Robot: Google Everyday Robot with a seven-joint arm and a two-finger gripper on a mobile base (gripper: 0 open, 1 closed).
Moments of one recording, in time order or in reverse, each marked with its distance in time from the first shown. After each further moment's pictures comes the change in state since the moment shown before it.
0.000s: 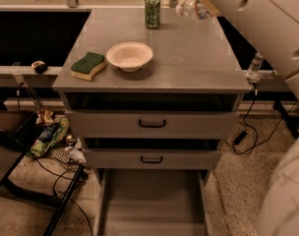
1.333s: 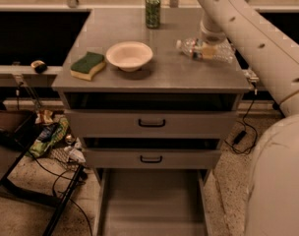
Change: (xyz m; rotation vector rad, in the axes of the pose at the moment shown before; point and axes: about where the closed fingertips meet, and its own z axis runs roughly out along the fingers) arm -0.055 0.075 0.187 -0.255 -0.316 0.164
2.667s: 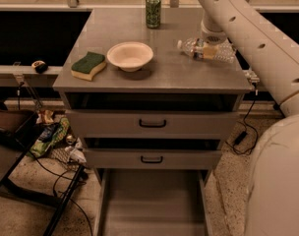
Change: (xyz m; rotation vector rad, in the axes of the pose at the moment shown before) arm 0.000 -0.001 -0.001 0.000 0.000 0.000
